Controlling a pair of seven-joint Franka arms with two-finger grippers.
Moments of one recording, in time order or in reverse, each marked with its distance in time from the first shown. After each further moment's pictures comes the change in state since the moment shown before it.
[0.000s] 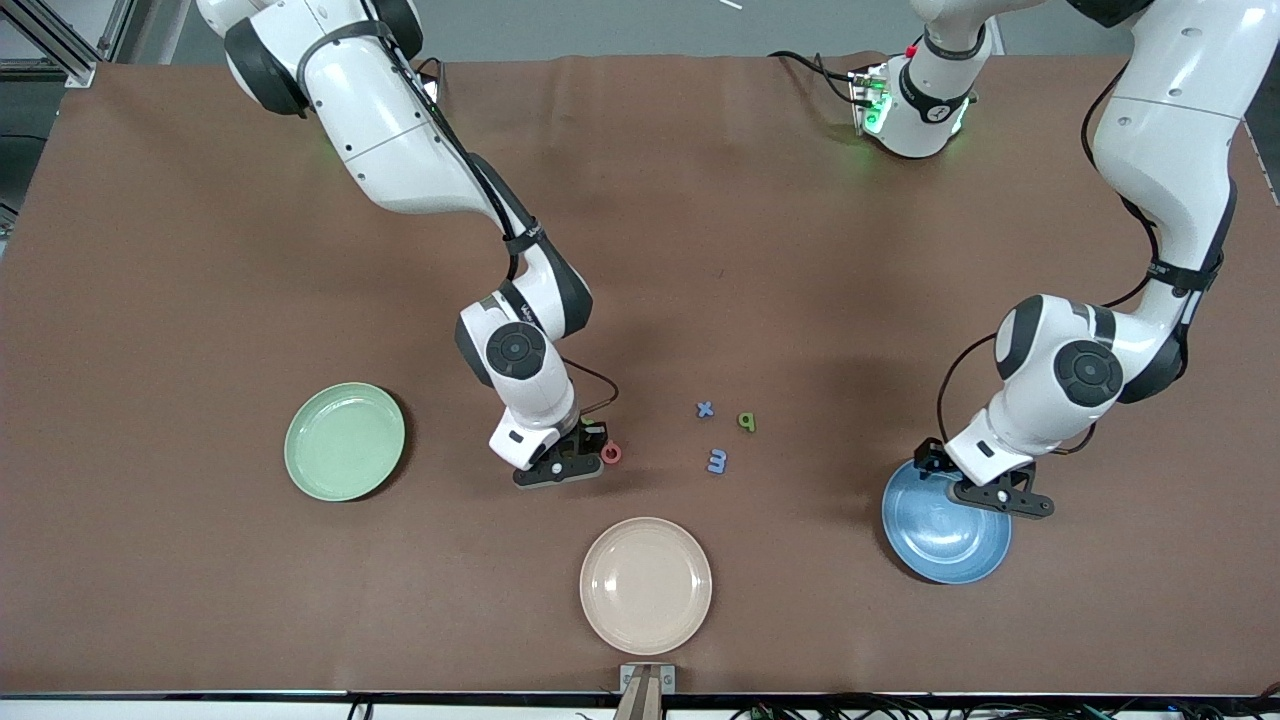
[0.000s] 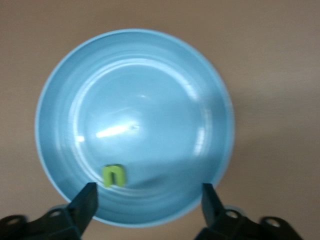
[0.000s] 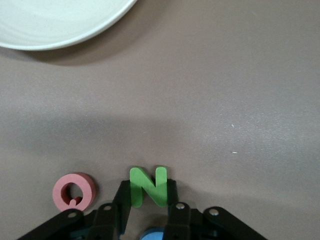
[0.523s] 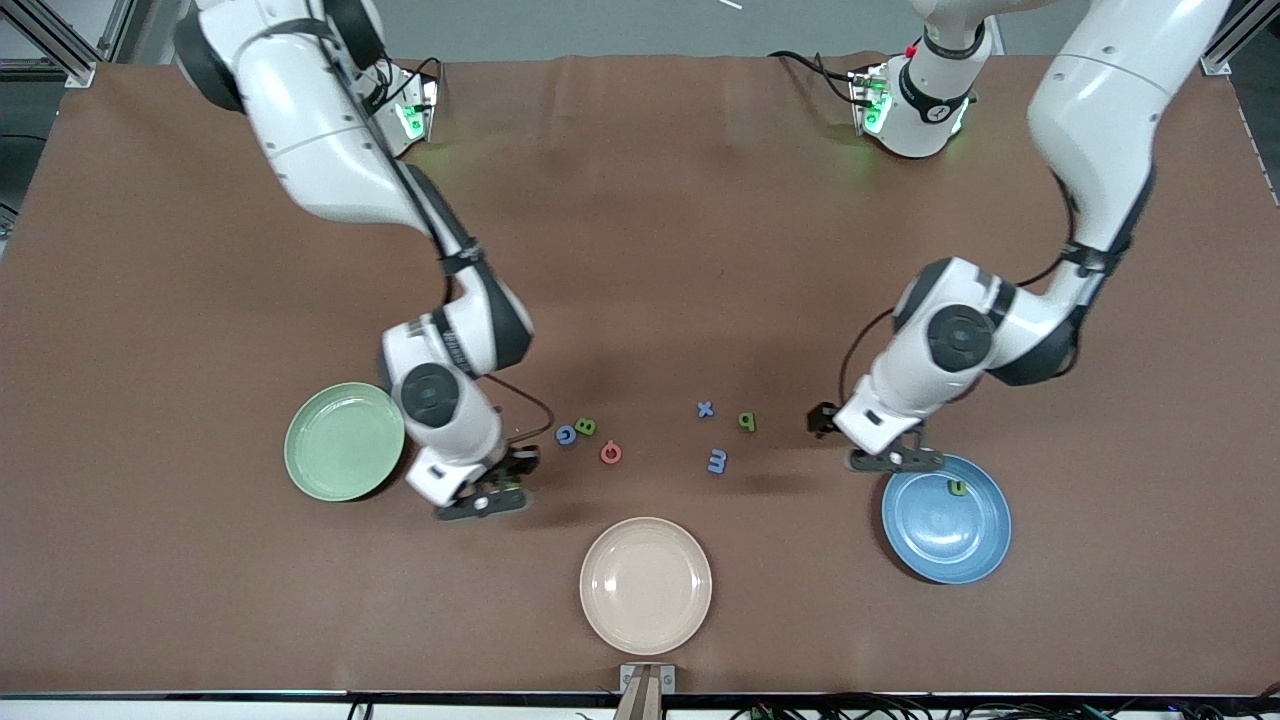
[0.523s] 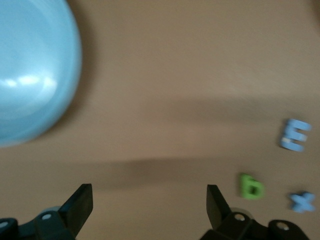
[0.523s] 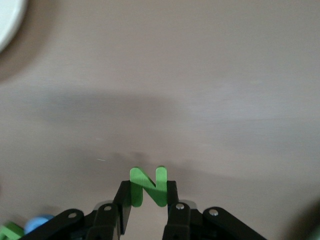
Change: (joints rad) left arm -0.144 -0.019 -0.124 -0.037 0.000 -0.107 -0.475; right arm -0.237 -0.091 0.055 0.029 0.002 -0.251 -0.236
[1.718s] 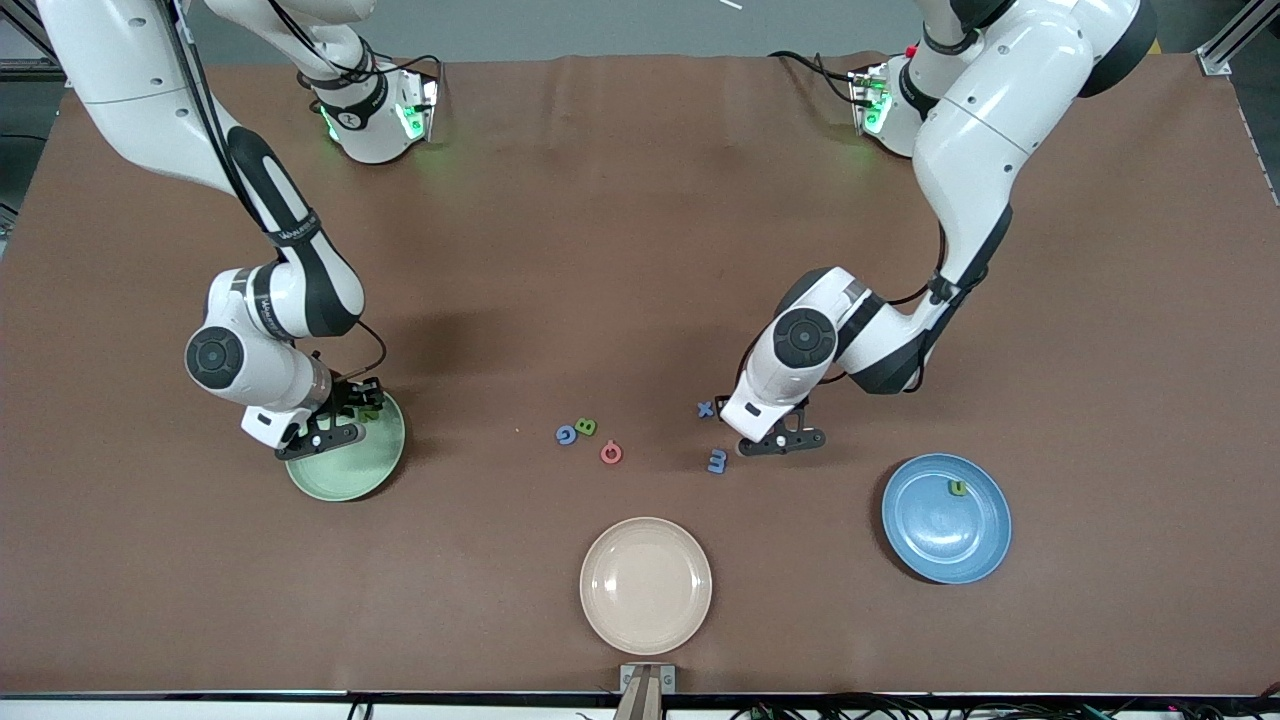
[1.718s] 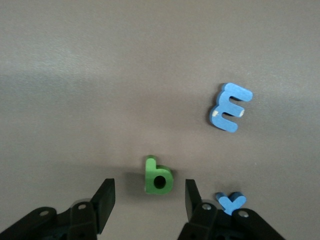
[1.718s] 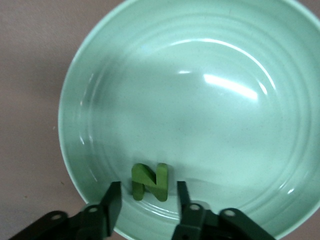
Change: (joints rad) left arm -0.279 0.168 0.118 0.142 0.000 0.002 -0.242; right arm -0.377 -0.307 0.097 -0.639 0.001 0.182 -0.367
